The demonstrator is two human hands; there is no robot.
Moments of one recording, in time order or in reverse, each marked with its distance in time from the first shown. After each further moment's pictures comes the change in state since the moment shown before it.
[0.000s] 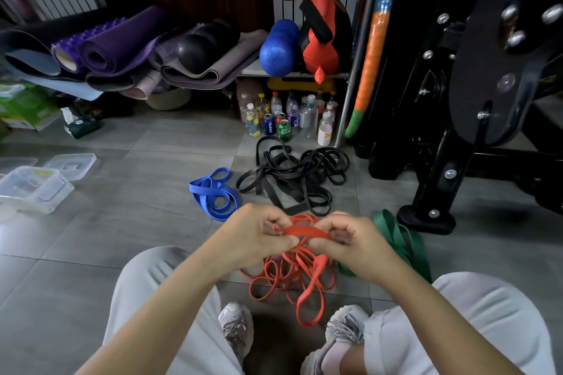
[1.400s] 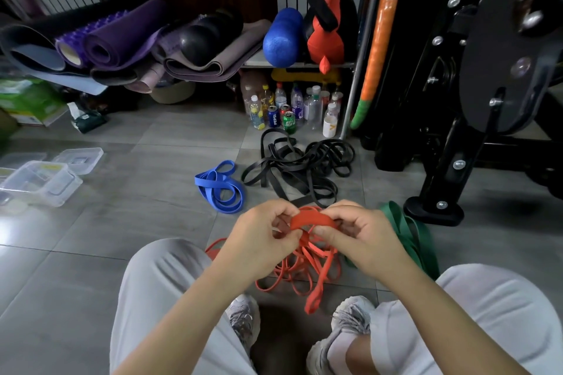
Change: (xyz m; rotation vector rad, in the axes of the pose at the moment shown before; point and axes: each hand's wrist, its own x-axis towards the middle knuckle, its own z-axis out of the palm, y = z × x) left_hand -0.016 0.004 0.023 0.063 0.260 0.068; right_hand -0.008 -0.012 0.008 0.129 0.122 -0.115
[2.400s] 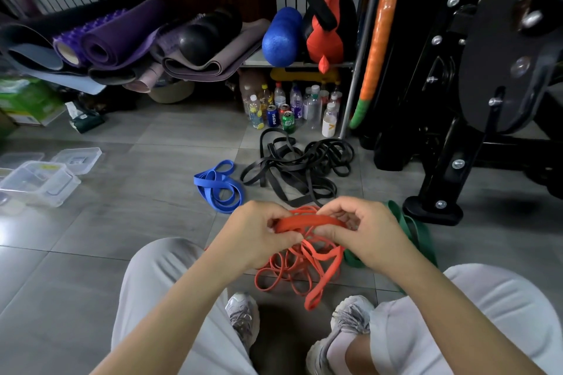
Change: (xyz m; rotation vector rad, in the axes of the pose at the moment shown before) left_hand 0.013 -0.008 -0.011 0.114 -0.113 -0.003; right_hand 0.006 -0.008 -0.009 -0.194 -0.039 0.095
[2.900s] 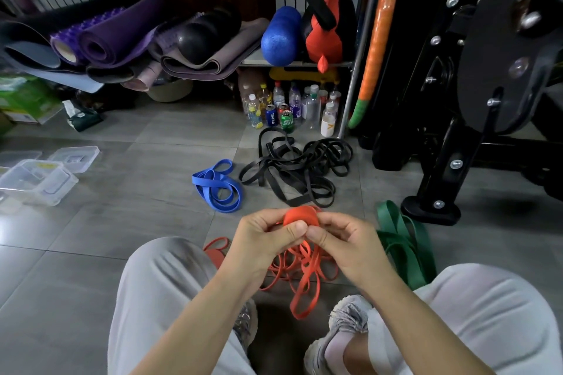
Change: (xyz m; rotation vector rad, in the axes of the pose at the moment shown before) left_hand -0.008 -0.003 0.033 -1.042 0.028 -0.080; right_hand -0.009 0.007 0.031 0.385 0.084 -0.005
